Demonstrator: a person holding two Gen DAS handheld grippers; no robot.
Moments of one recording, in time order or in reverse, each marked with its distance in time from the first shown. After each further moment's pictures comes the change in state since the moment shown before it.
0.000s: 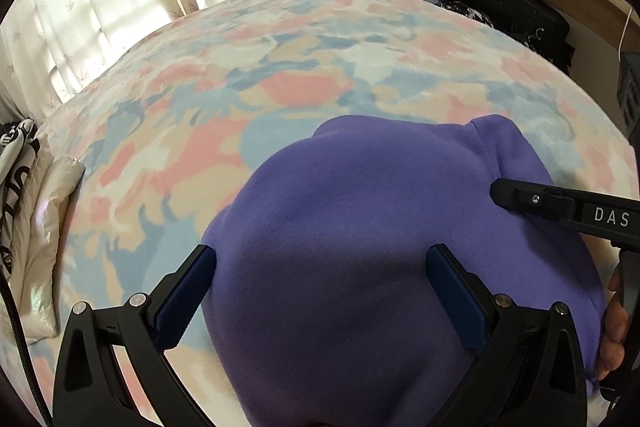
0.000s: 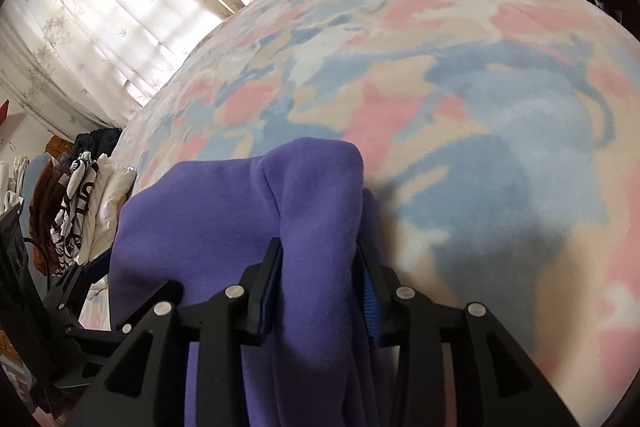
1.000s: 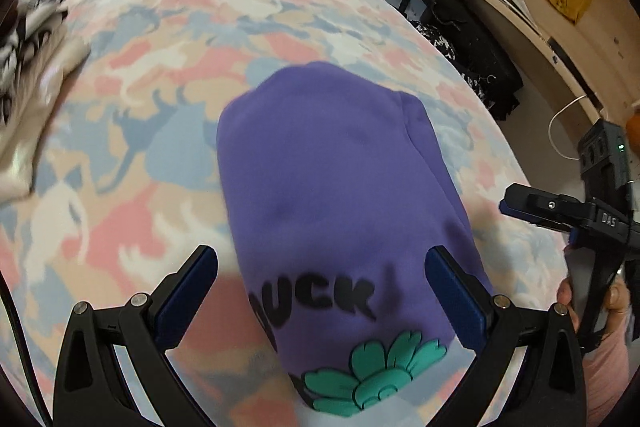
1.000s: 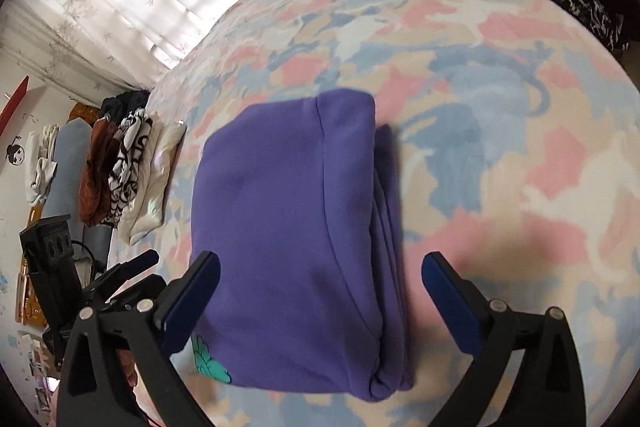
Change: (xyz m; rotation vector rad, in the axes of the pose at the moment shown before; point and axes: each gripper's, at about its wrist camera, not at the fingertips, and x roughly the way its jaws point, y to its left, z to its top) left arm -0.116 0.056 -0.065 -0.304 0.130 -0.332; right arm -0.115 0.032 -0.028 -0.042 0.174 0.051
